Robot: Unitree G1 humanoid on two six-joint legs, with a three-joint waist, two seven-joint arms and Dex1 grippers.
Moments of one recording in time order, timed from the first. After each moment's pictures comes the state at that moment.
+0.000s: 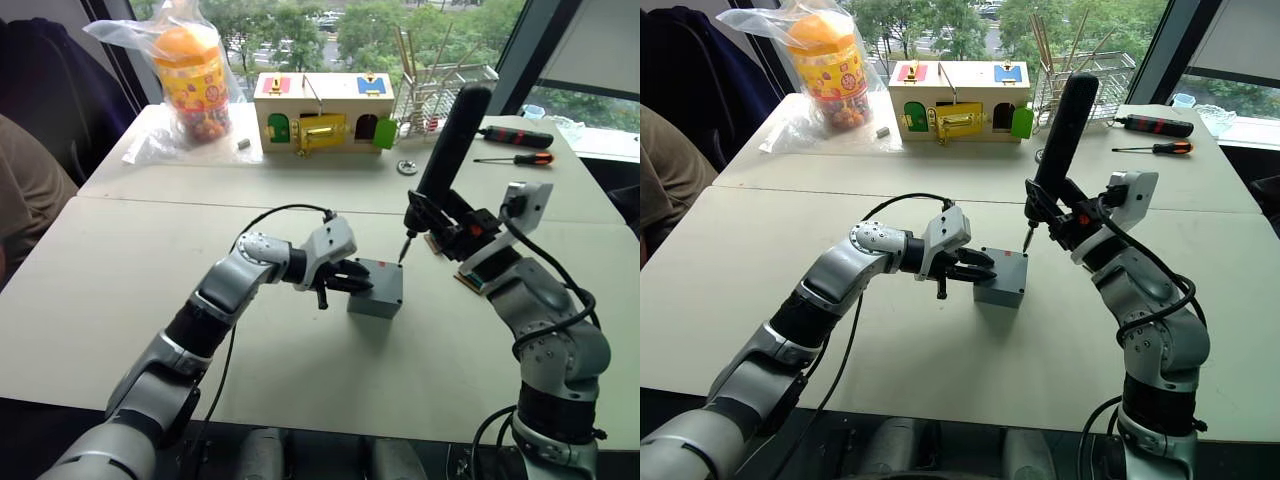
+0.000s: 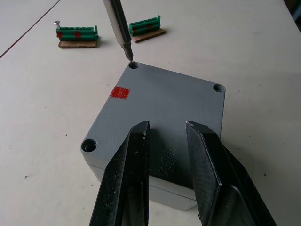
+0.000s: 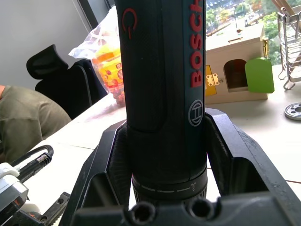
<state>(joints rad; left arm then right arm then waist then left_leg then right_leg) -0.74 0.34 -0.41 0.06 -0.23 0.56 -1.03 -0.32 -0.31 -0.29 -0.44 0.60 0.66 0.37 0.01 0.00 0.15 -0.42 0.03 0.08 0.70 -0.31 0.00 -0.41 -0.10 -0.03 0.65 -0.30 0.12</state>
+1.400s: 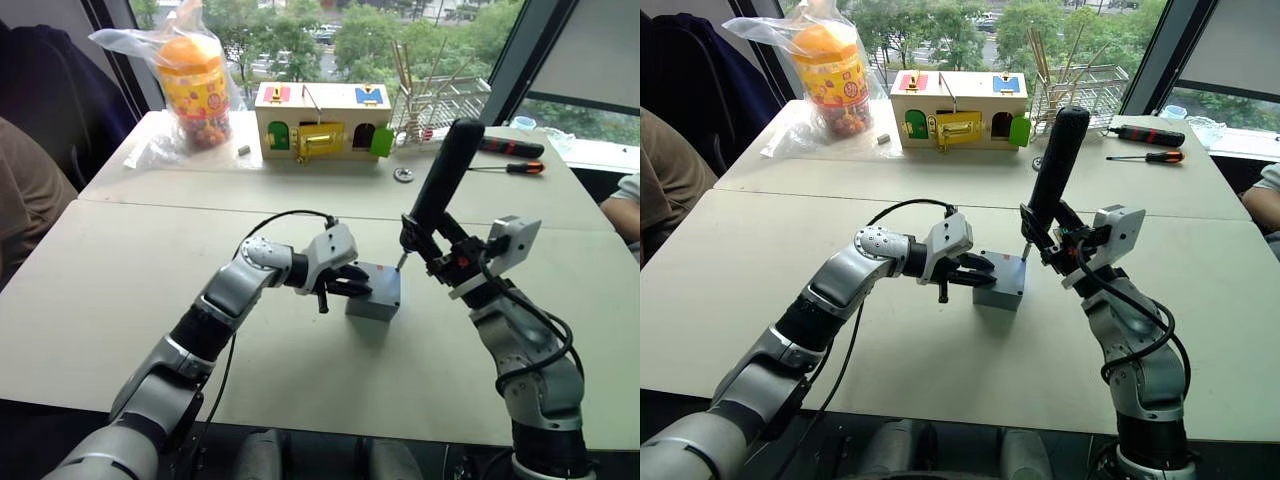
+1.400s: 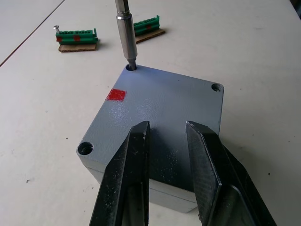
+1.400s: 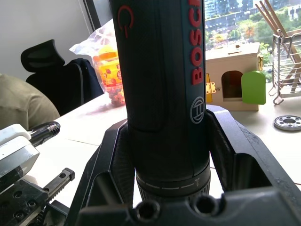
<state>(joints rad) -0.72 0.32 -0.42 0.10 -0.17 0.51 -1.04 -0.12 -0.30 -0.13 -0.43 0.45 0.33 0.38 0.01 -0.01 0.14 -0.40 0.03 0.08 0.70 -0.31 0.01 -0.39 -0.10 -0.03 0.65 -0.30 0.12</state>
